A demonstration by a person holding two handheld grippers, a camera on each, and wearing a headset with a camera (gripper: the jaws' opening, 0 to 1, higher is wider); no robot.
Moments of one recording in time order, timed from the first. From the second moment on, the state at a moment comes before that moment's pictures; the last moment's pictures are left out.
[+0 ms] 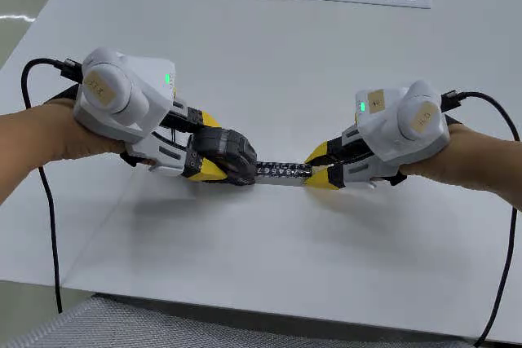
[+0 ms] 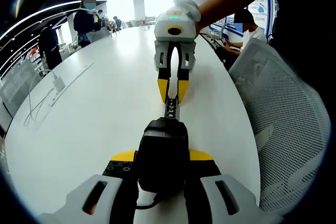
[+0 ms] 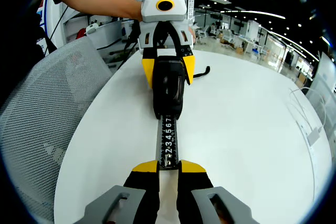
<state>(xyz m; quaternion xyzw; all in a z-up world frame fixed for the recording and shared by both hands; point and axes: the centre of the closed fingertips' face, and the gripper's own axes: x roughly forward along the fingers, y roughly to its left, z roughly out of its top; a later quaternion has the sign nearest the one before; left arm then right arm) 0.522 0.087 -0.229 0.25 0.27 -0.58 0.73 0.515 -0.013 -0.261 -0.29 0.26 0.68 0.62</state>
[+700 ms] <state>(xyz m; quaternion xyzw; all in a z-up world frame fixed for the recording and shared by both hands) 0.522 0.085 -0.229 0.25 0.27 -0.58 0.73 0.519 -0.046 -0.264 -0.29 0.27 0.67 0.63</state>
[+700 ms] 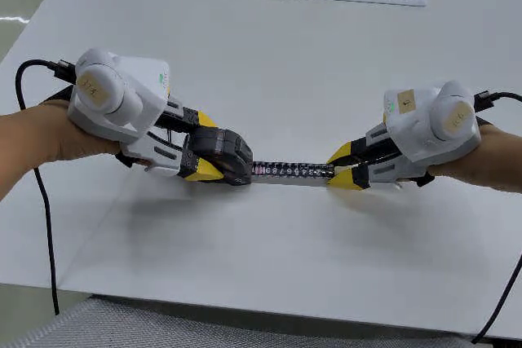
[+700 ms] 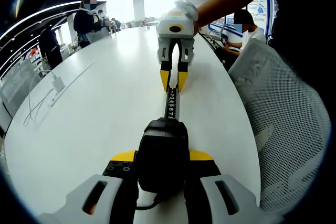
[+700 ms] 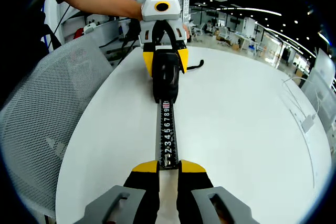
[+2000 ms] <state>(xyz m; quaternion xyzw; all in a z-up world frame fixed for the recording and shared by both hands) 0.522 0.086 -0.229 0.25 0.27 -0.58 0.73 0.525 -0.102 -0.263 -0.29 0.29 0.65 0.64</state>
